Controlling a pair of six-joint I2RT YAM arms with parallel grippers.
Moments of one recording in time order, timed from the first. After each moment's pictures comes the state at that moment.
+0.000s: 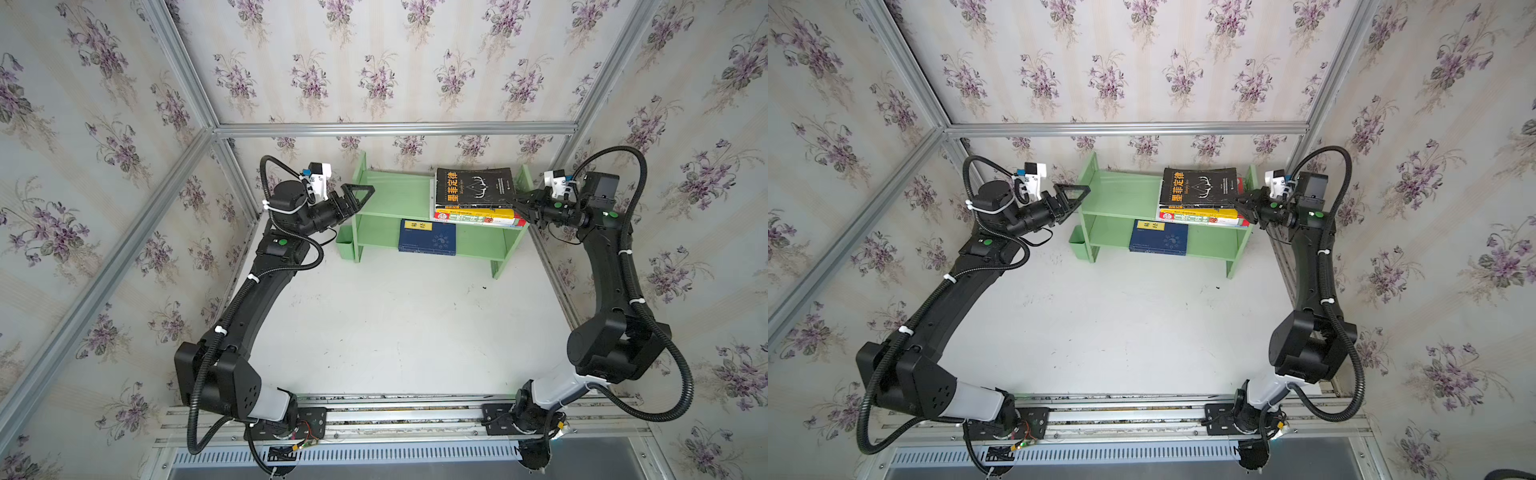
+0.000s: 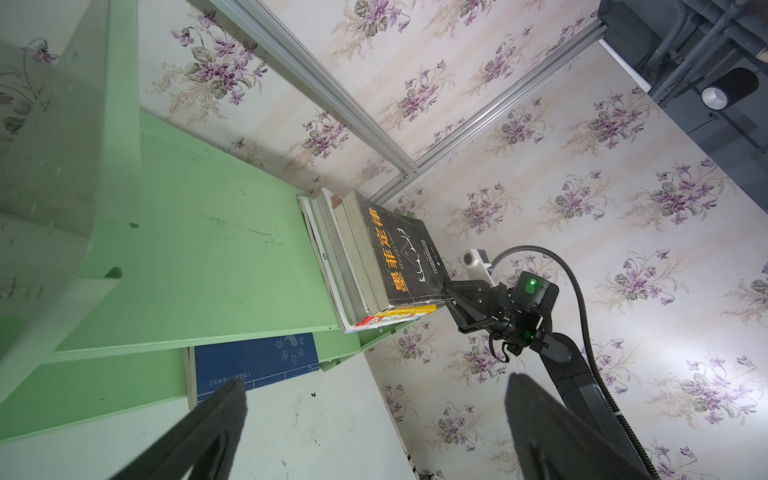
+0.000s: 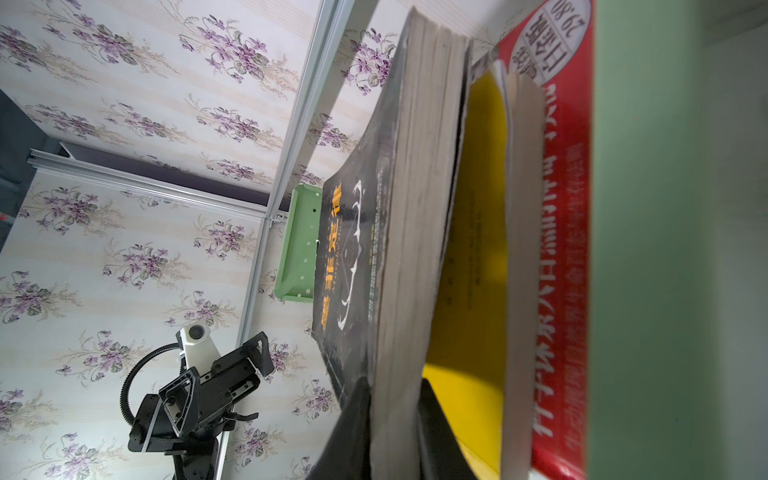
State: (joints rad) left arm -0.20 1.46 1.42 0.01 0.66 -0.84; right arm -0.30 1.65 1.75 -0.69 -0.98 0.63
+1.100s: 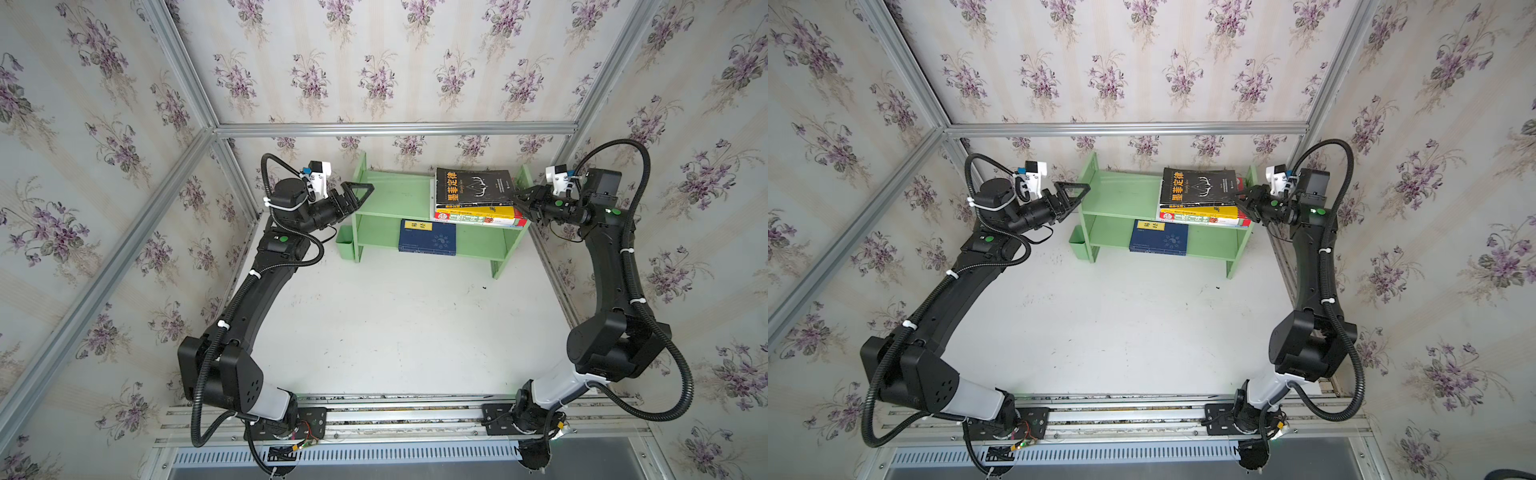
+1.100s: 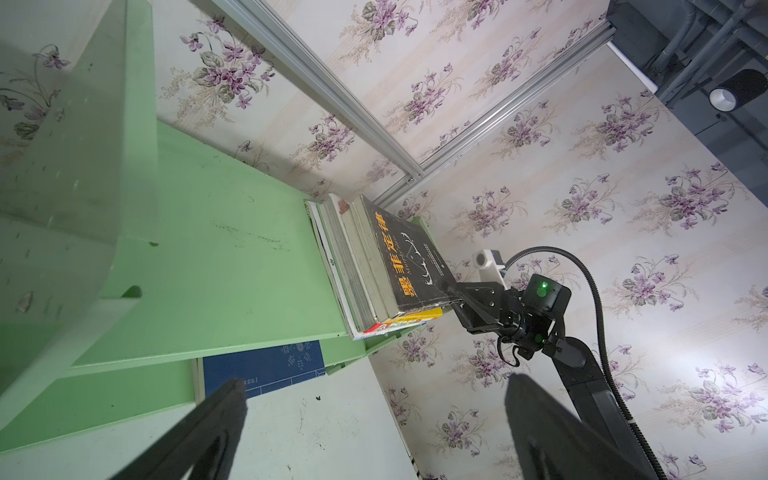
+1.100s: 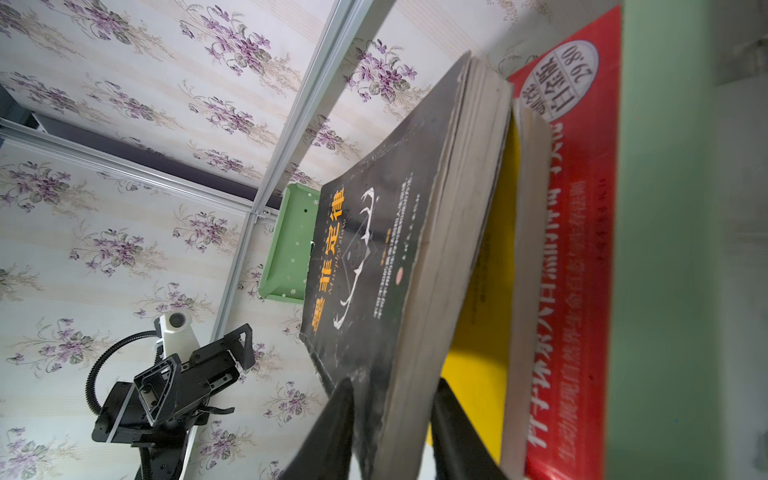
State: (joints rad) left arm -0.19 1.50 1.44 0.00 0.66 -0.84; right arm -0.30 1.66 1.79 -0.73 -0.93 0.54
